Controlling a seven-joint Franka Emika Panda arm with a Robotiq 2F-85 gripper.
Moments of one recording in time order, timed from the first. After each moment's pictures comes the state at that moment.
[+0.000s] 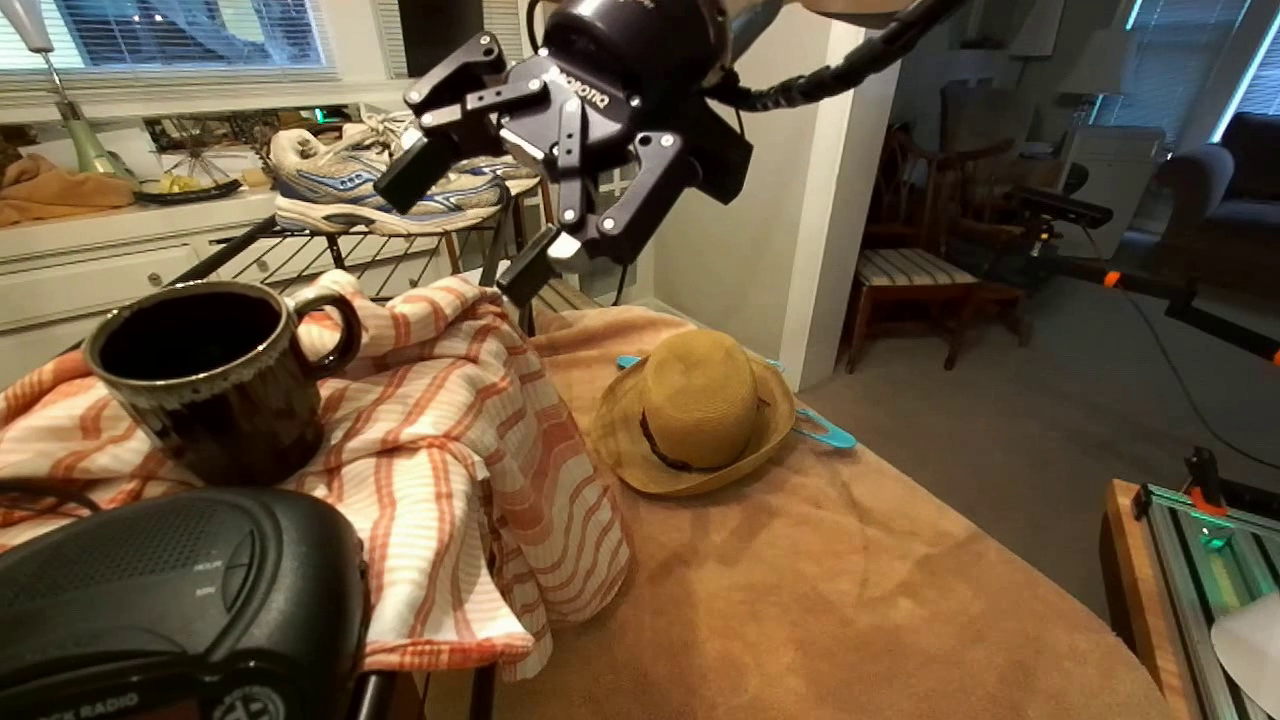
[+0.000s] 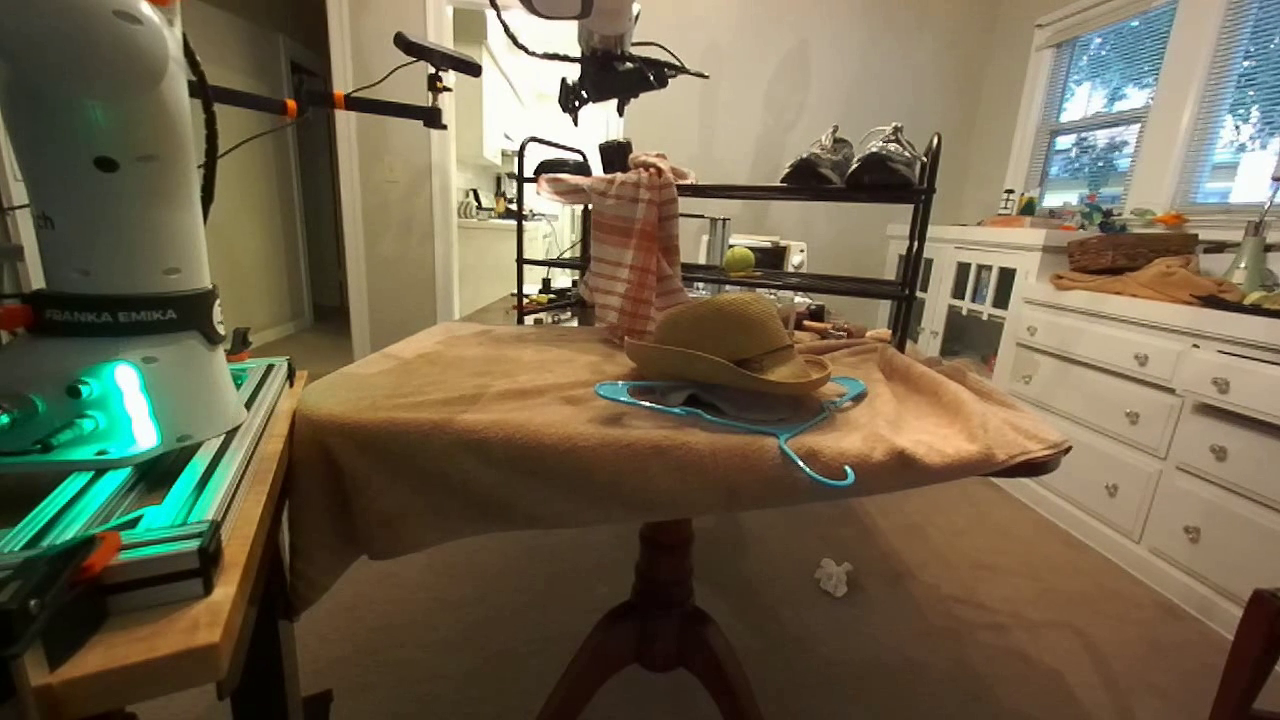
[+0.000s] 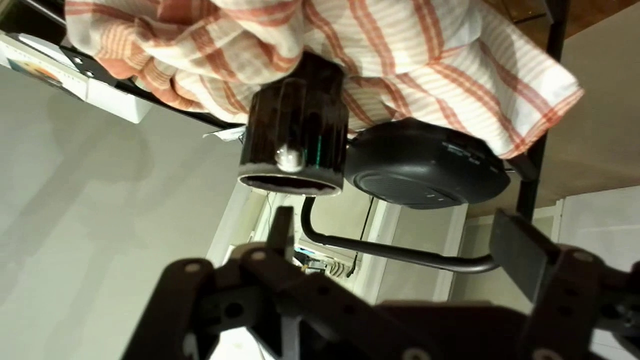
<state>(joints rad) 0.22 0.04 0.20 -1.94 1.08 2.41 -1.93</state>
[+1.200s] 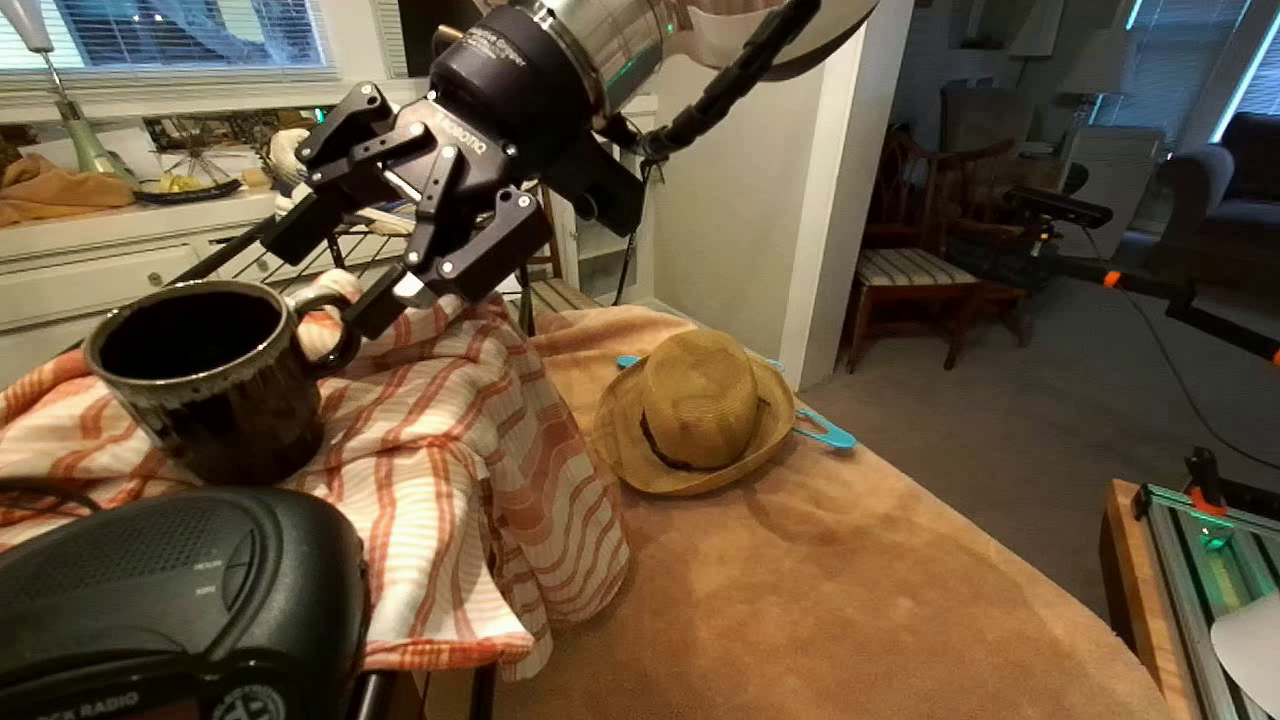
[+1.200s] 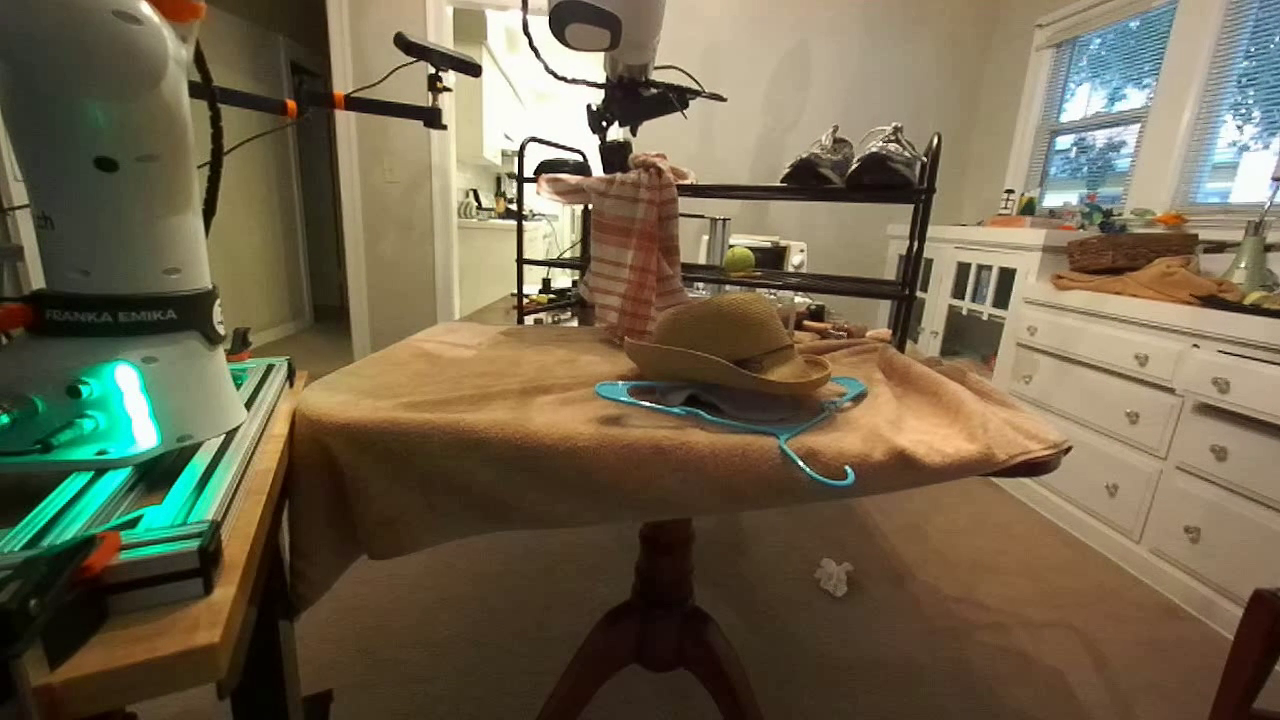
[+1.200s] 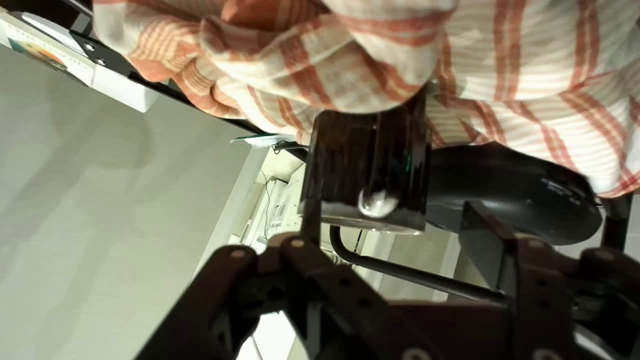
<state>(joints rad) 0.22 0.25 0.23 -1.73 1.07 2.44 -1.98</state>
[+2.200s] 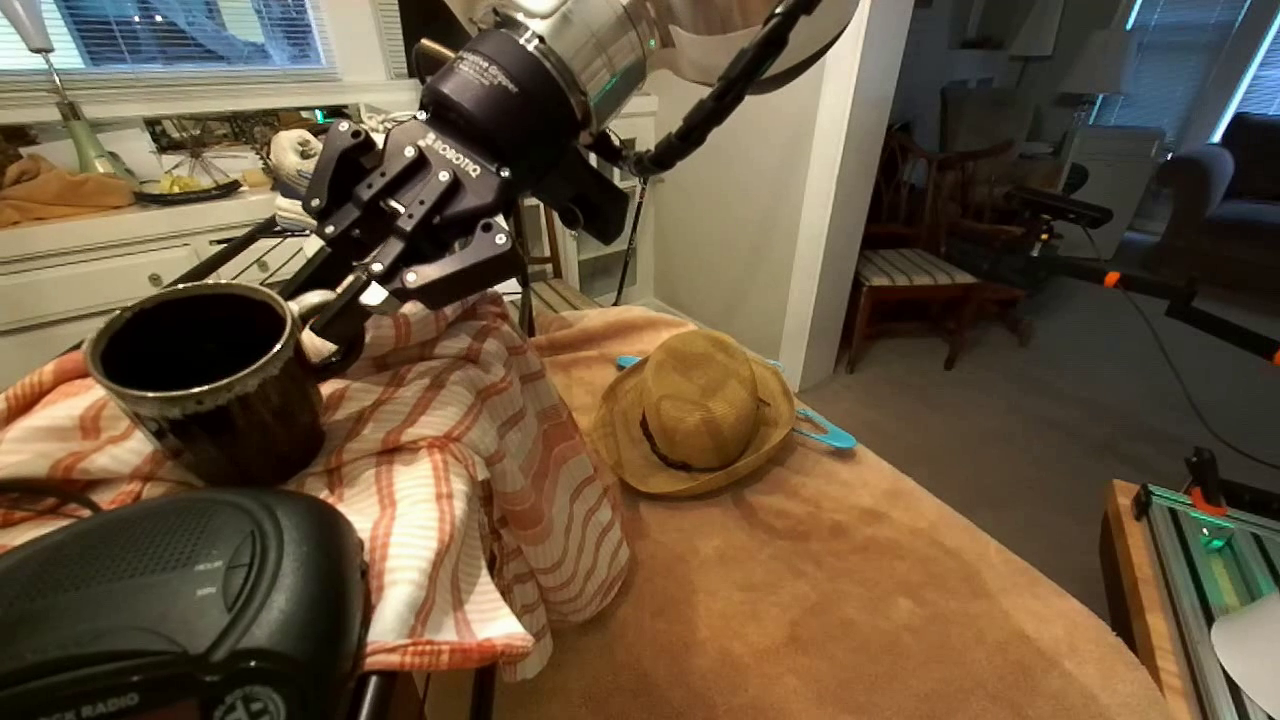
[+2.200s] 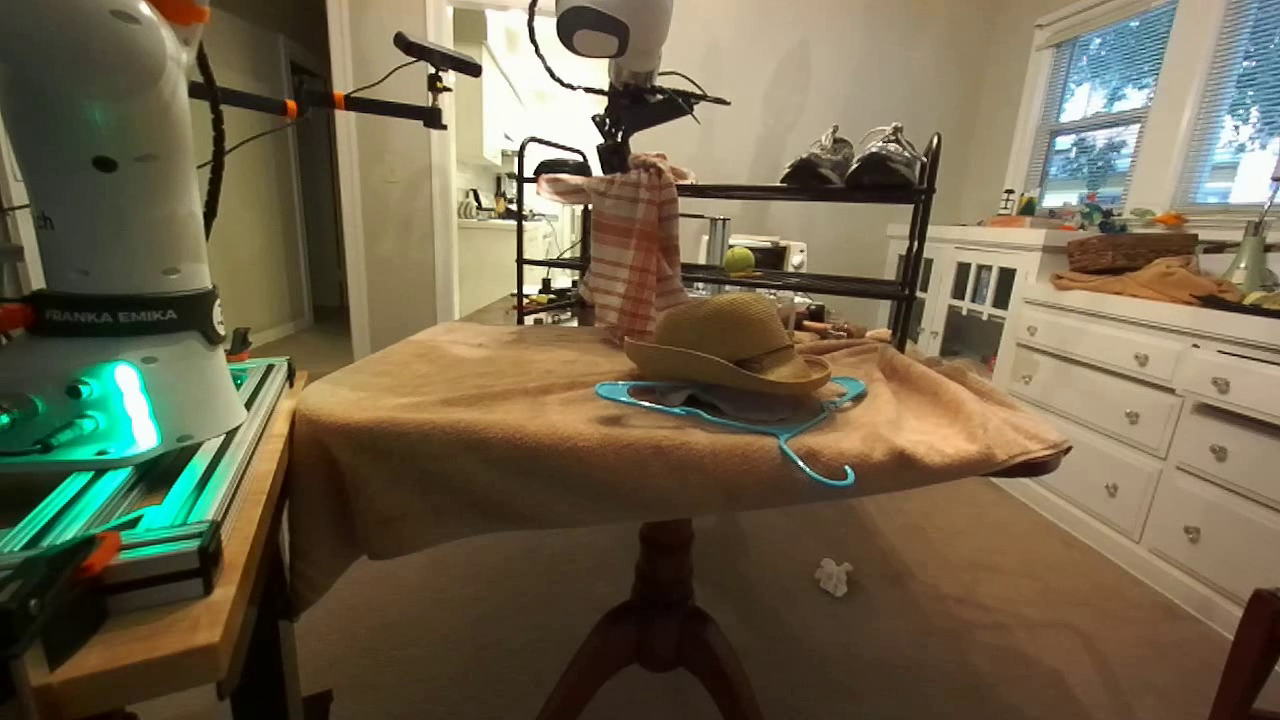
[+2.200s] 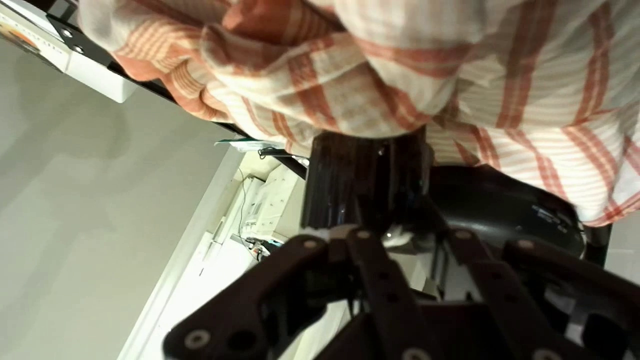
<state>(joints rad) 0.21 0.28 0.23 -1.70 1.03 2.40 -2.04</state>
